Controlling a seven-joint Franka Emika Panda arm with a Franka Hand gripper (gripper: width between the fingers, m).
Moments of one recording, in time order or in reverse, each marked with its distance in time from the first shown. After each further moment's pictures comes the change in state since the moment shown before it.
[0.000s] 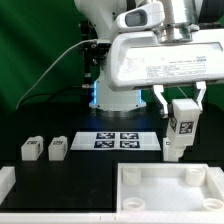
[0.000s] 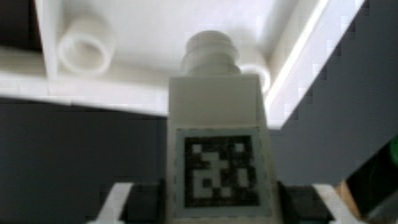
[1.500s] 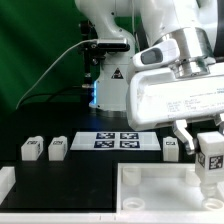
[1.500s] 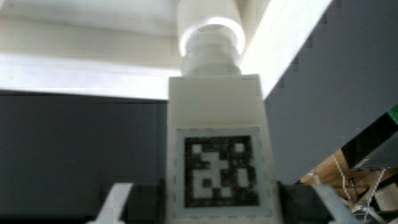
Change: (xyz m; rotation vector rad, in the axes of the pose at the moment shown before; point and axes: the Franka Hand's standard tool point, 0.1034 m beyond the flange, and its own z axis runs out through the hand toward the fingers) arm 0.015 -0.020 0.059 0.060 0.077 0.050
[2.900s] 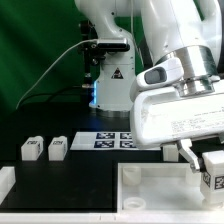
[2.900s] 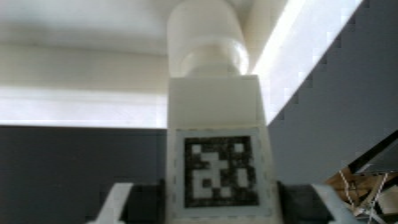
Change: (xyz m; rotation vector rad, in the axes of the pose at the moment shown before) arm -0.006 -0.004 0.022 0.002 0.003 0.005
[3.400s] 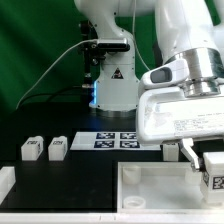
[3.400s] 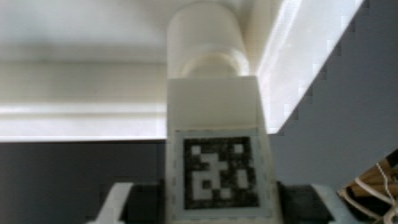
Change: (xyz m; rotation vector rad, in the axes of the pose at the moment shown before) arm 0.001 -0.003 0.001 -0.086 0.006 0.061
